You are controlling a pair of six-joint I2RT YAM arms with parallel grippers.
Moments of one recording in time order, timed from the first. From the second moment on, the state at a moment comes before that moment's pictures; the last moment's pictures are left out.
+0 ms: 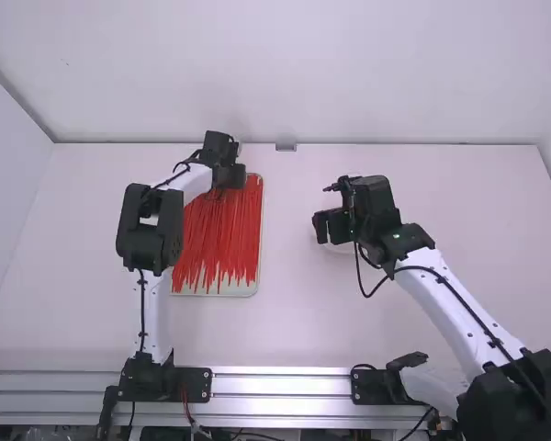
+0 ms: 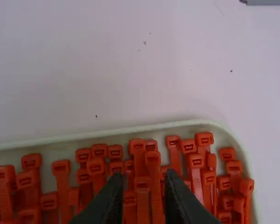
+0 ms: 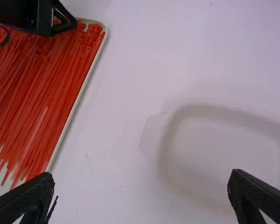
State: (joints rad) left arm -0.12 2.29 1.65 -0.31 0.15 -0.12; right arm 0.37 1.28 0.93 -0.47 -0.10 0.10
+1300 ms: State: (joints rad) left arm -0.14 2.29 1.64 -0.27 0.15 -0.12; right arm 0.37 1.28 0.93 -0.47 -0.10 0.10
